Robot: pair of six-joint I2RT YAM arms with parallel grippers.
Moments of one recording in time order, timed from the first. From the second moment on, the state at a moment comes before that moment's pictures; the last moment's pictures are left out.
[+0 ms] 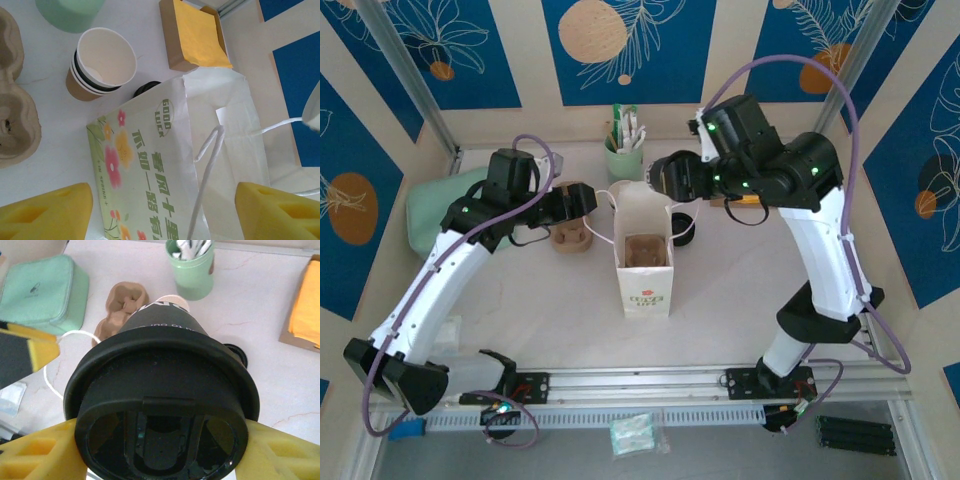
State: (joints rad) left arm -0.42 1.25 1.39 -0.82 0.38 -0.59; right arm 0.75 1.69 2.56 -1.68 0.11 0.43
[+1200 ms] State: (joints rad) left arm -0.43 1.27 1.35 -0.71 0.44 -0.60; right arm 0.96 1.81 2.47 -1.70 0.22 0.52
